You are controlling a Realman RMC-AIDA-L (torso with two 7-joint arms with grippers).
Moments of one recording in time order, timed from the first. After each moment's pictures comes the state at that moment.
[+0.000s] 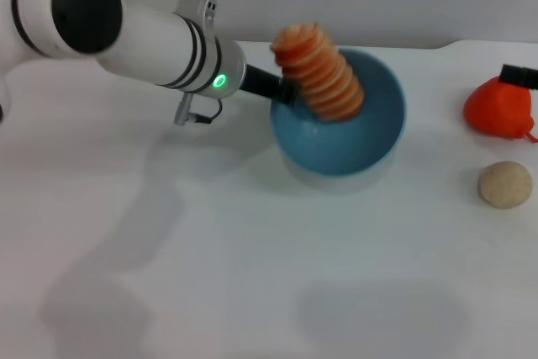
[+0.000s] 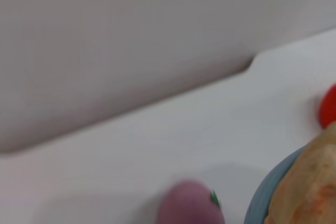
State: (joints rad) left arm -0.71 -2.06 -1.46 -0.97 2.42 -0.76 0.24; right arm 0.45 1.98 -0.78 -0.80 -1.88 -1.29 2.09
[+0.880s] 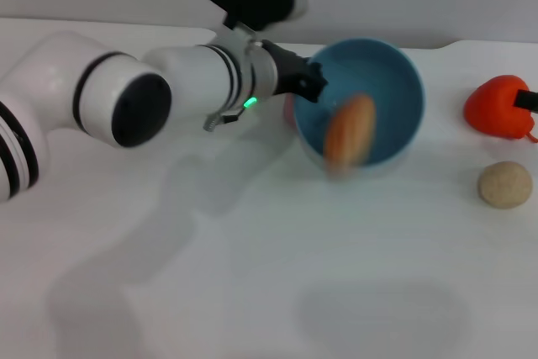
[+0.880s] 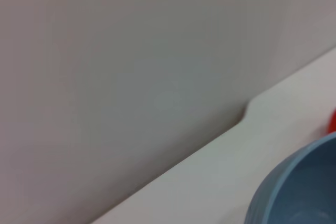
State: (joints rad) left arm -0.72 -2.07 -1.14 -0.85 2.49 -0.28 0.24; right arm 0.42 1.98 -0.72 -0.78 -1.93 -1.31 2.09
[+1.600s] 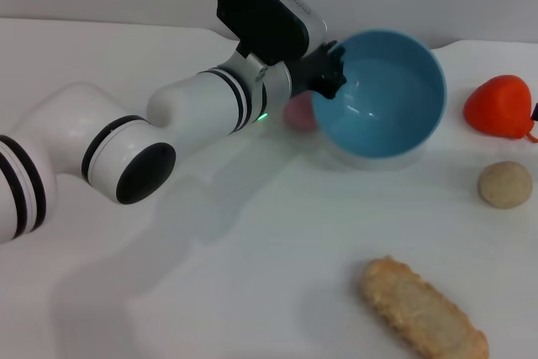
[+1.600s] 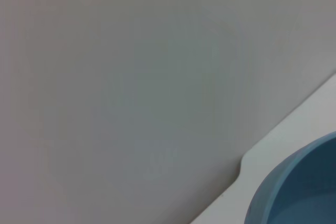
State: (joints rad) left arm -0.71 -2.07 -0.97 -0.74 2.51 0.09 0.23; right arm 0.41 1.97 -0.67 -0.74 -1.96 -1.31 2.09
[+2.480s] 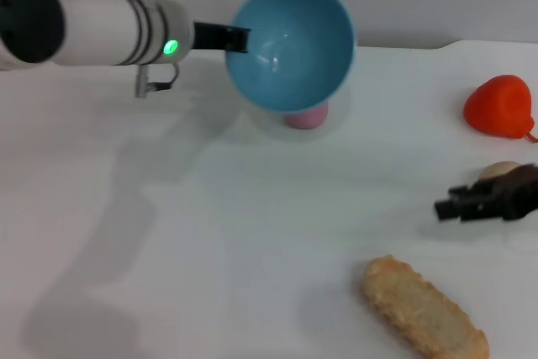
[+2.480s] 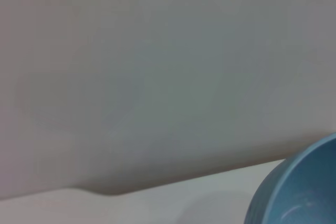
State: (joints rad) left arm -0.62 -2.06 -1.58 -1.02 2.50 -0.62 0.20; right arm 0.54 2.01 -0.91 -0.93 -2.22 -1.64 2.10
